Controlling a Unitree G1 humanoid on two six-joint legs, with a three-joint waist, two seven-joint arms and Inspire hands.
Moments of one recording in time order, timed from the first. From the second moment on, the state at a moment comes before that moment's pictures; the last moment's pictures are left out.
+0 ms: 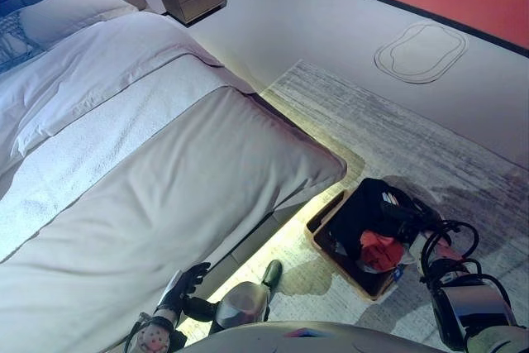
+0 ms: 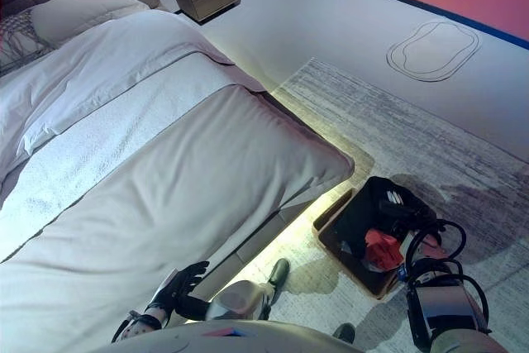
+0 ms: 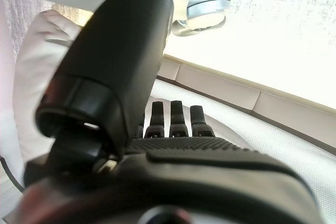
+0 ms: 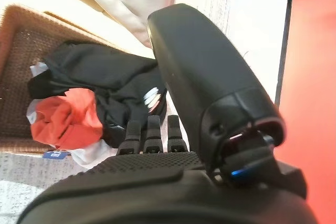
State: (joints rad) left arm 0.15 0.32 -0.31 1.02 0.08 -0.37 0.08; right arm -0.36 -0.46 0.00 1.19 0.63 -0.02 -0.22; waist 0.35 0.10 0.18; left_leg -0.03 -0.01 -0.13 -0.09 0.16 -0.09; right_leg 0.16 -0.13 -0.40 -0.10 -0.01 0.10
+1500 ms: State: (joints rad) left arm 0.10 0.29 -0.30 1.16 -0.04 -0.21 0.07; right arm 0.00 -0.21 0.13 1.31 0.41 -0.02 -0.01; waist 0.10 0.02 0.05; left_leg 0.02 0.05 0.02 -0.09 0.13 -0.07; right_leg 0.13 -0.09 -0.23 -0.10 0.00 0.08
